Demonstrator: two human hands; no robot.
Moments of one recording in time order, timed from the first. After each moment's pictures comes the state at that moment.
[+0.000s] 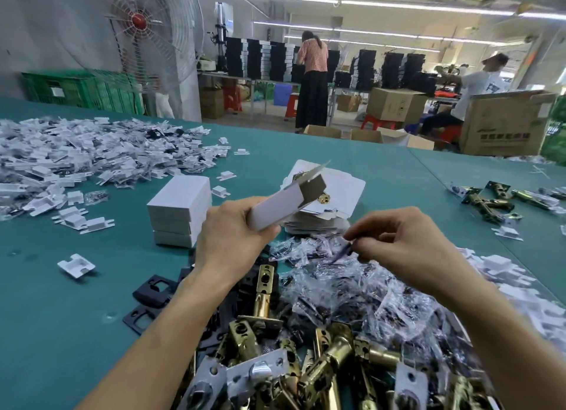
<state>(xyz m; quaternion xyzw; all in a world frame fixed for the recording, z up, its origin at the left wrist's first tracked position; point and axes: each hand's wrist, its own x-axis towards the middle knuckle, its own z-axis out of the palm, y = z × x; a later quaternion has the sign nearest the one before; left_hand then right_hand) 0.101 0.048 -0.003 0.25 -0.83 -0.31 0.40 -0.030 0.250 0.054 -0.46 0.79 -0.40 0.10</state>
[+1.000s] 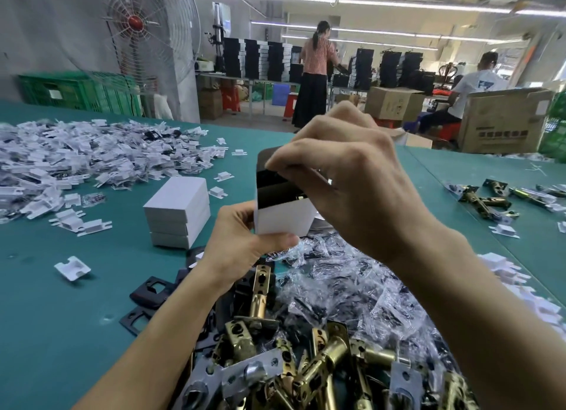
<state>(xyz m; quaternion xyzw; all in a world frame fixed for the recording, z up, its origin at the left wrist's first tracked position) 0.101 0.063 0.004 0.09 -0.68 -0.64 0.34 0.015 0.204 0.113 -0.67 0.60 -0.30 -0.33</state>
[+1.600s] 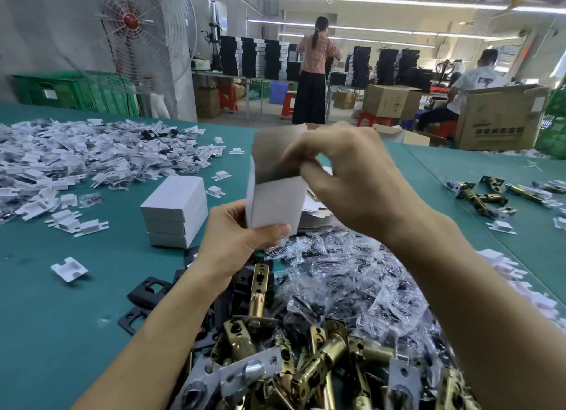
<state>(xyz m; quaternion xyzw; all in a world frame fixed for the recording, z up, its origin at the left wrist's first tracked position) 0.098 0.059 0.000 0.16 -0.64 -0.67 0.34 -0.001 0.194 0.112 -0.60 0.71 -0.30 -0.22</state>
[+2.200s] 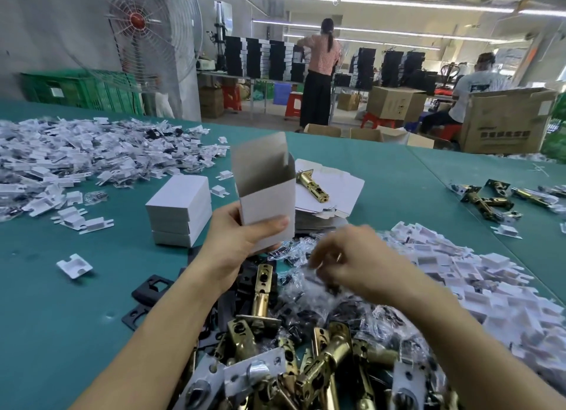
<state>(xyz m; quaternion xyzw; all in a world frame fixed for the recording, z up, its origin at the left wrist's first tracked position) 0.097 0.051 -0.005 0.17 -0.59 -0.72 0.33 -0.016 0.214 0.034 -0.53 0.83 -0.17 0.07</state>
